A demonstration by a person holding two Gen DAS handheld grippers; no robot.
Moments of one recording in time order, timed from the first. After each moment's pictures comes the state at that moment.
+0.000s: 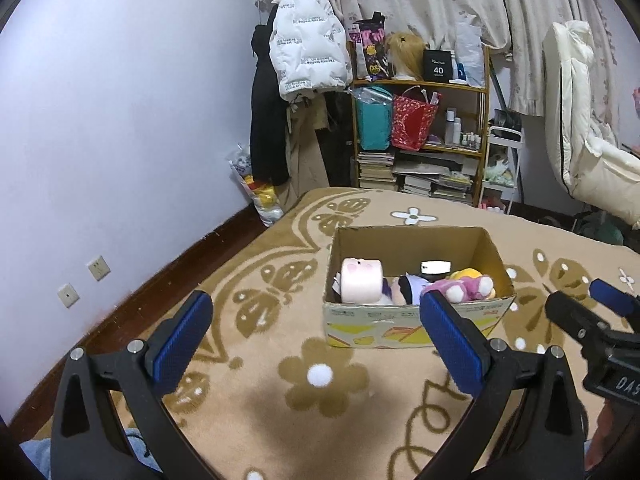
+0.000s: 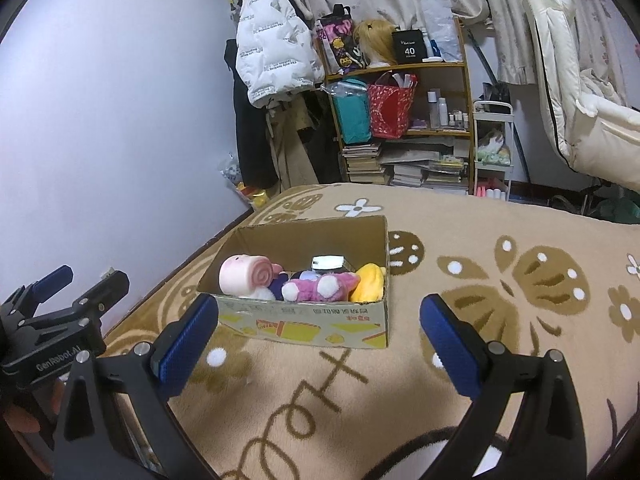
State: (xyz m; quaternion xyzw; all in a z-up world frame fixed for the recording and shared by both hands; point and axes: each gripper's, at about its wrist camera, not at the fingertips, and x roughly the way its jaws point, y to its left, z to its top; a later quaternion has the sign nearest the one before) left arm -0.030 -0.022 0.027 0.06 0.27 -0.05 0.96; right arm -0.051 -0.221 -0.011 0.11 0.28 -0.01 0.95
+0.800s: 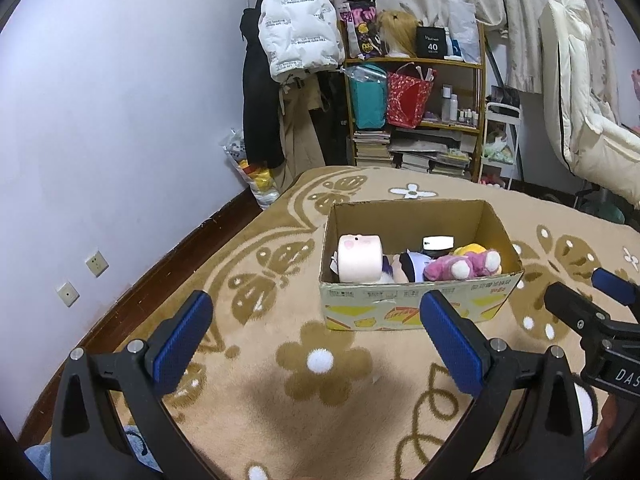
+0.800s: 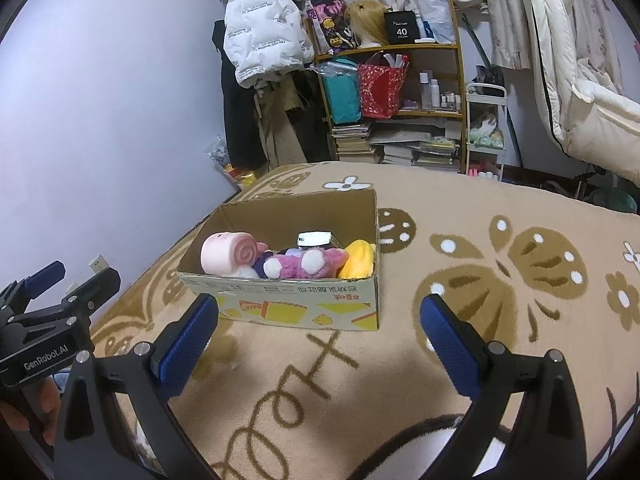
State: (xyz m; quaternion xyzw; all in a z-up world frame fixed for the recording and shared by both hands) left arm -0.017 -0.029 0.008 0.09 0.30 -0.05 0.95; right arm -0.043 -0.224 -0.029 0.11 0.31 -0.03 0.94
